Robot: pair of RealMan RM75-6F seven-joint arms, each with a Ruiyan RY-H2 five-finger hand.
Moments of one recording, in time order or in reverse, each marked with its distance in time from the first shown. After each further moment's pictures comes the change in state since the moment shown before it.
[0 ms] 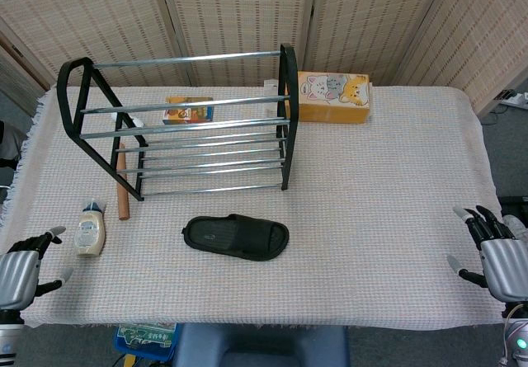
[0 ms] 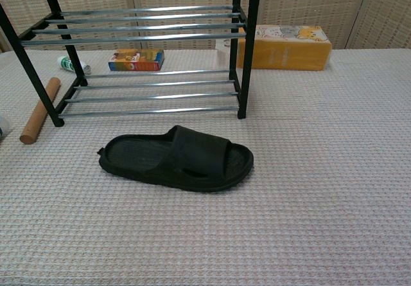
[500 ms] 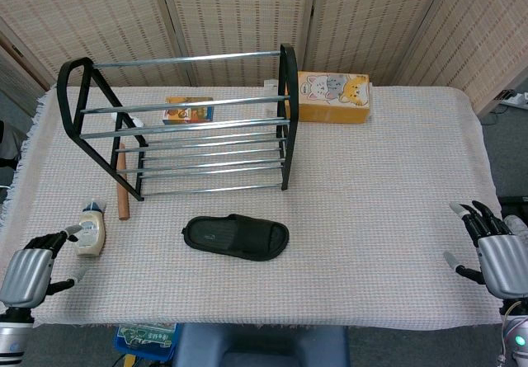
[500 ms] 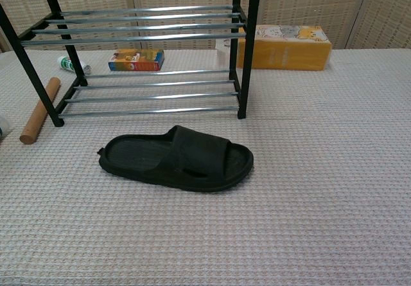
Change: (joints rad) left arm -0.019 -0.002 -0.005 -0.001 0.106 -0.026 -0.068; right arm 0.007 0.003 0.020 0.003 -0.030 0.011 0.010
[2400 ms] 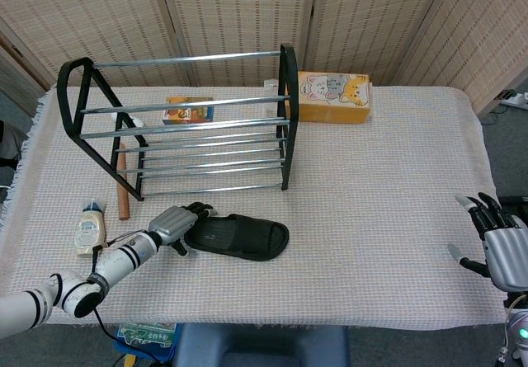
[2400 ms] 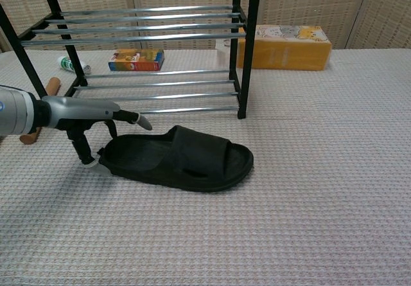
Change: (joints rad) left arm -0.704 -0.211 -0.095 0.196 -0.205 -0.947 -0.081; right arm 0.009 -0.015 0.032 0.053 0.006 0.010 0.052
